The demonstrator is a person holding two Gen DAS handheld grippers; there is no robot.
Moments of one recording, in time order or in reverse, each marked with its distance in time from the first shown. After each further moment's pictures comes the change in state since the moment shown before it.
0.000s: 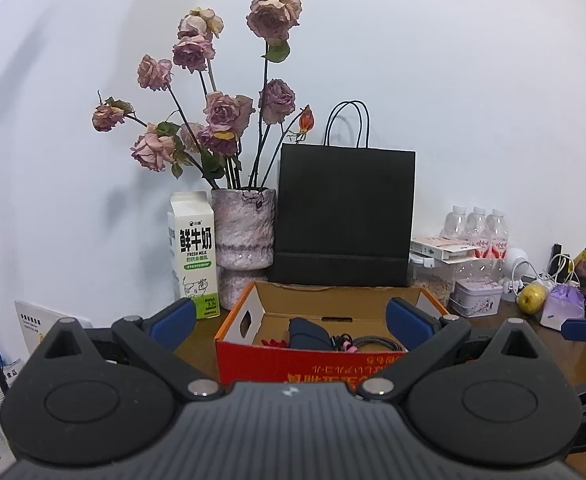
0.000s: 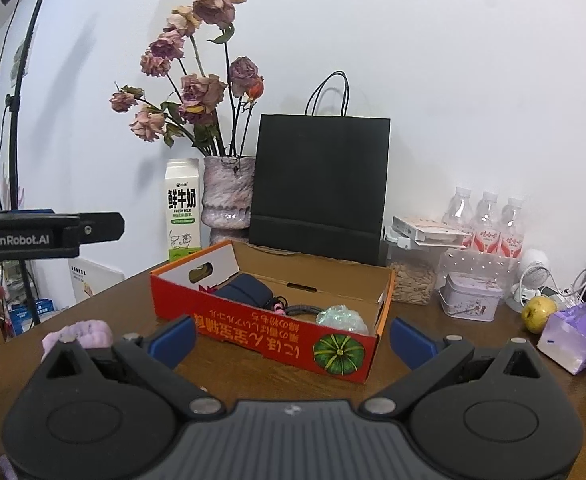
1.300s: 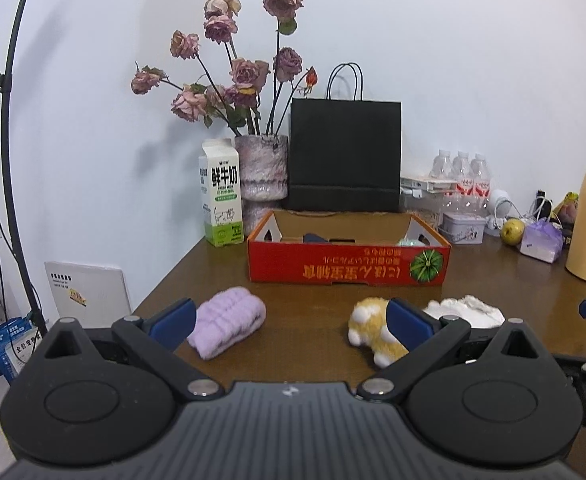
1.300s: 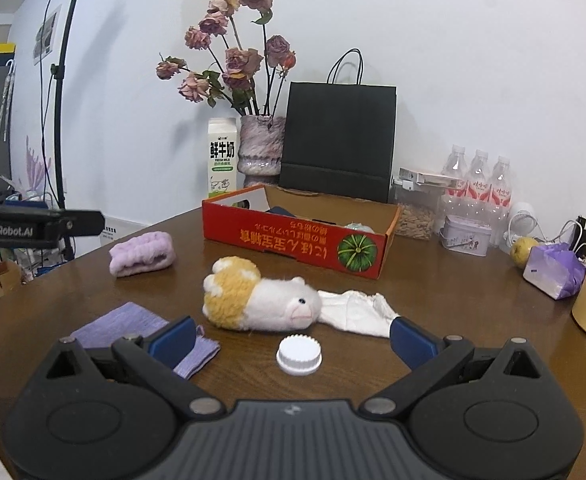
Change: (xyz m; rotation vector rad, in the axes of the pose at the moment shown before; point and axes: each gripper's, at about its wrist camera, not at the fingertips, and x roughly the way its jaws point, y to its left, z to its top) left arm -0.124 0.009 -0.065 0.029 0.123 0.022; right arm -0.114 0.028 -0.079 -0.009 0.077 0.039
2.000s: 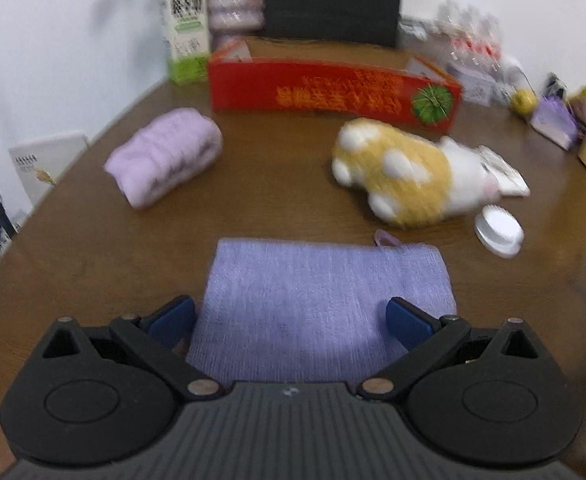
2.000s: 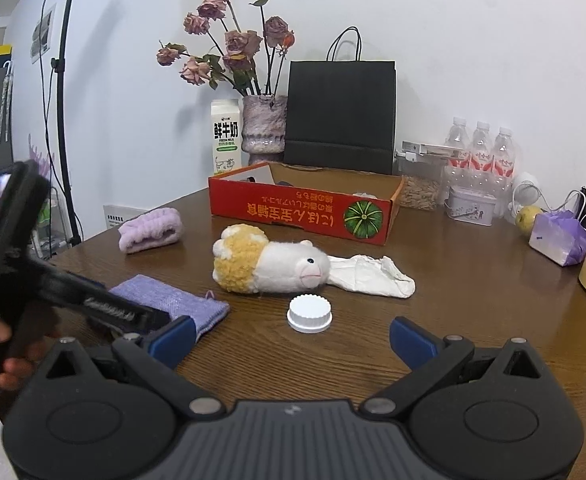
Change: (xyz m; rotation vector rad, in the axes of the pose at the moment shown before) left arm 0.092 -0.015 -0.052 -0.009 0.455 -0.041; right arm -0.004 -0.003 -0.022 0.034 0.049 0.025
